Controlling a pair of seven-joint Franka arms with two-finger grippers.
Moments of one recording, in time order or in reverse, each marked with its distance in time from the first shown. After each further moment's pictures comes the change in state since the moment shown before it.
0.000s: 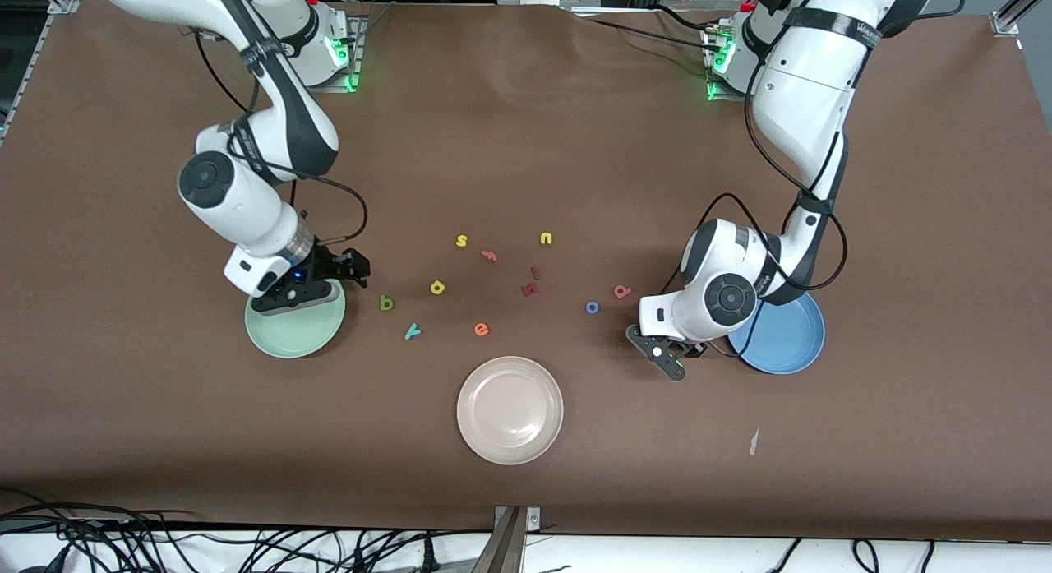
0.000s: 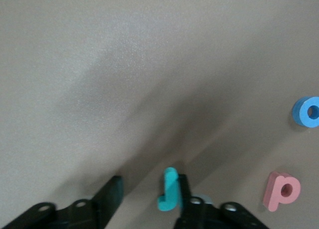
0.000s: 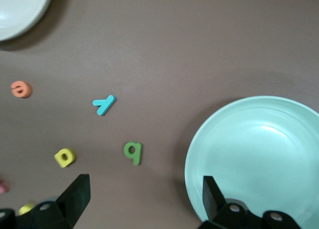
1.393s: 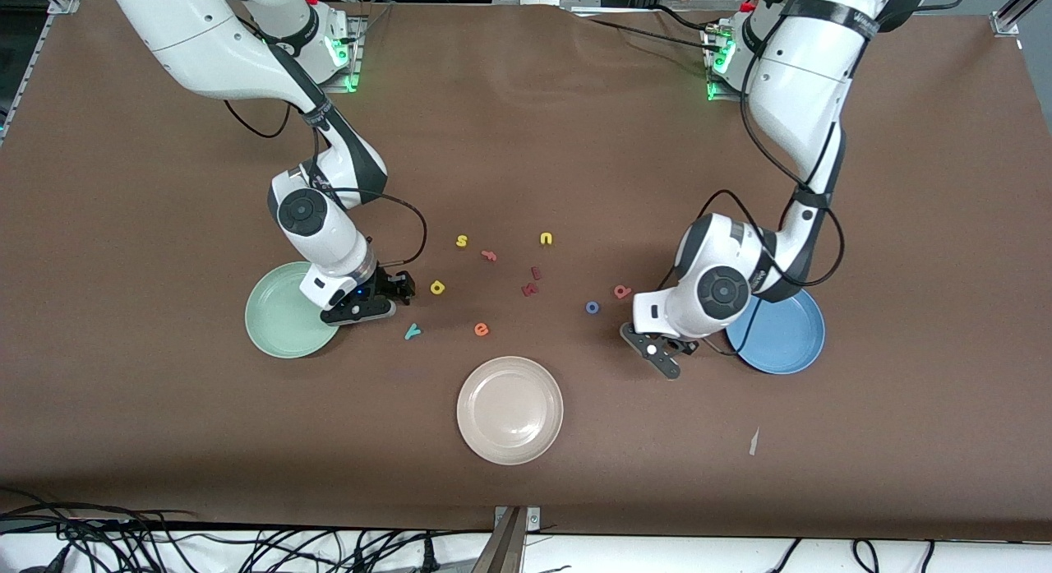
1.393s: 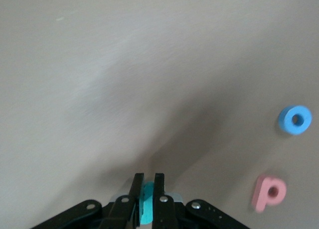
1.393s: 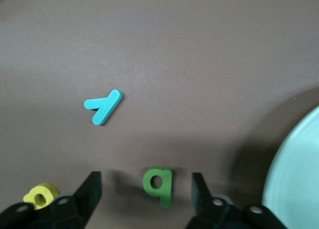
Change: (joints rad) left arm -0.007 -0.037 0.015 0.002 0.015 -0.030 -0.029; right arm 0.067 0.219 0.007 0.030 -0.231 0.186 0.299
